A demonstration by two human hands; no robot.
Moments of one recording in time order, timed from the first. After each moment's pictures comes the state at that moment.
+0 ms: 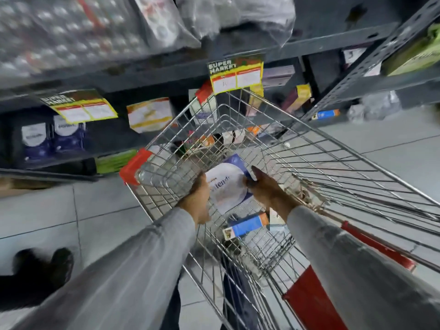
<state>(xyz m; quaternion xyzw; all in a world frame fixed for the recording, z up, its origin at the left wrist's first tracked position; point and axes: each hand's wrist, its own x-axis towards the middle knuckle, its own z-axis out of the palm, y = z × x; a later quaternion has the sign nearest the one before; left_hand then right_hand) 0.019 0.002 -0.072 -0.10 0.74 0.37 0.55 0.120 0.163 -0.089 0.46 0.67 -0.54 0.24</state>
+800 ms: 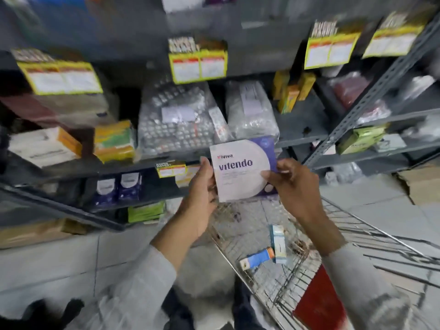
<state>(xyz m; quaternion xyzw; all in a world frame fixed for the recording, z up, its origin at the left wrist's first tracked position) -0.015 -0.059 0.262 -0.07 0.61 0.66 0.43 0.107 0.103 0.256 0.39 0.79 -0.43 -0.17</state>
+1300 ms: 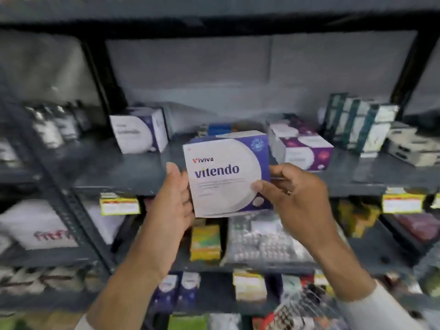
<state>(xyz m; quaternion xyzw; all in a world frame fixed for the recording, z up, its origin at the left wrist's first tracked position) -0.147 -0.265 0.508 0.21 0.60 0.75 0.19 -0.058 -0.070 0.510 0.12 0.79 -0.50 -0.34</state>
